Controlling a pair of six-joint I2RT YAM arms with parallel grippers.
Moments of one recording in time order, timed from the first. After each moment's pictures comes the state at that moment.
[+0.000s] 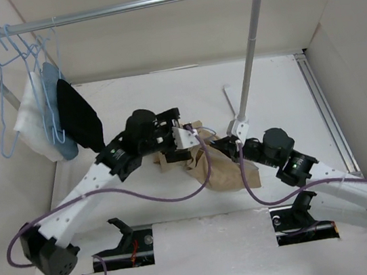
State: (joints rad) left arm -0.73 1.06 1.07 -0.50 0.32 0.81; right arm 0.82 0.85 0.54 0.27 -0.22 -0.21
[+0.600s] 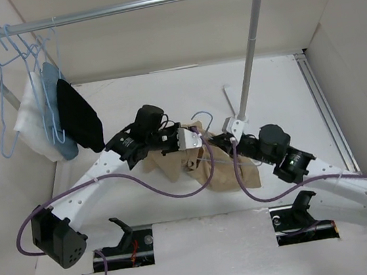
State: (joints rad) left arm -0.70 1.24 1.10 -0.59 0.43 0.94; right arm 0.81 0.88 0.57 0.26 -0.18 -0.26
